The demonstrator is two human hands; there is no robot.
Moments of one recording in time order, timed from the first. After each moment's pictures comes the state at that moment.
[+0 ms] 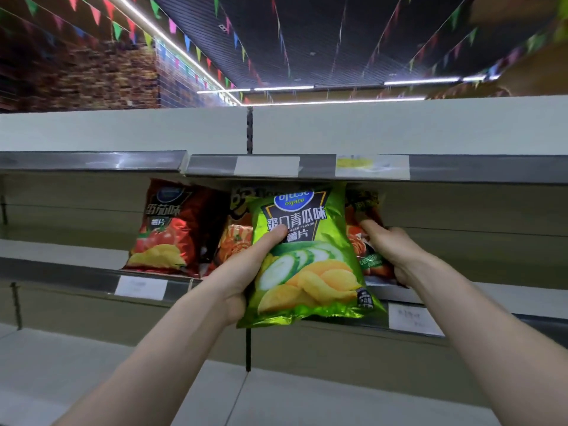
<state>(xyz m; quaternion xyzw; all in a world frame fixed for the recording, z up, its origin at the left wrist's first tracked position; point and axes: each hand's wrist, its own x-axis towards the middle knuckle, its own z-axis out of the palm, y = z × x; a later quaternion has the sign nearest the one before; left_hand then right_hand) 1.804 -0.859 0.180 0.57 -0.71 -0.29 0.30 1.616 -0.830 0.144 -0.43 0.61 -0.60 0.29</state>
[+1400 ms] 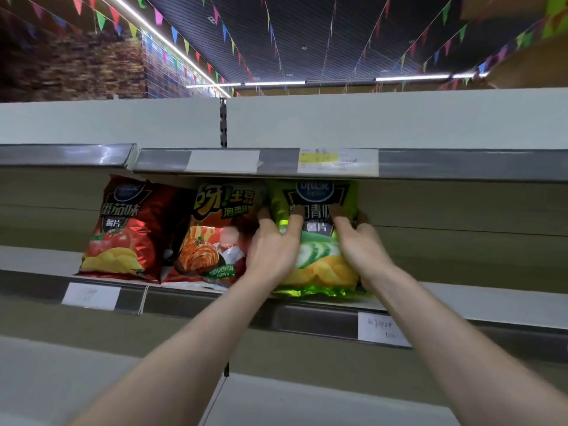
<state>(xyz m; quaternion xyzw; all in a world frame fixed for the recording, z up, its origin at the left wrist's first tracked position) 1.749 -0.849 0.142 0.51 -0.66 -0.26 0.48 1.621 -0.823 0.146 -0.48 0.60 -0.60 0.21</state>
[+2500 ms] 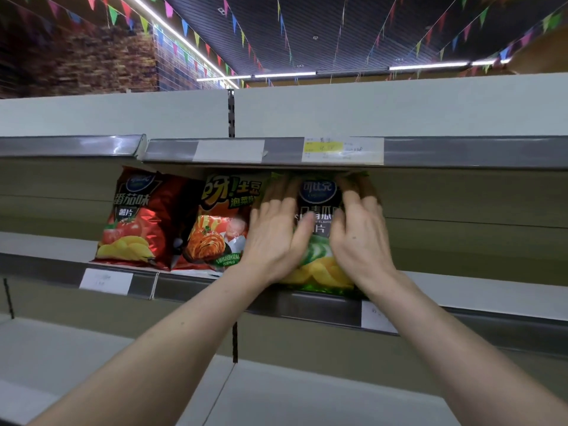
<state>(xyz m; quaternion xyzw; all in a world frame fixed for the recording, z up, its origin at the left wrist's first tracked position) 1.764 -0.858 0.130 0.41 -0.79 0.07 0.45 1.635 -0.808 0.138 -0.62 0.60 -0.47 -0.18</state>
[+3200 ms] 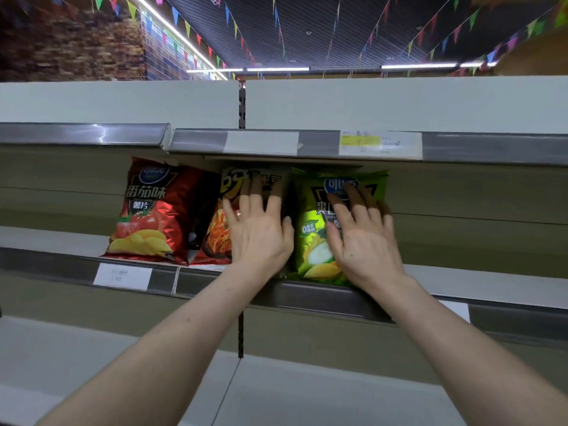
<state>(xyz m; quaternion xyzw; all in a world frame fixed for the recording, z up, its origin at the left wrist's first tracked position) 1.809 -0.889 0.112 0.50 -0.72 0.22 0.44 1.657 -0.829 0.115 -0.62 0.65 -0.28 -0.33</state>
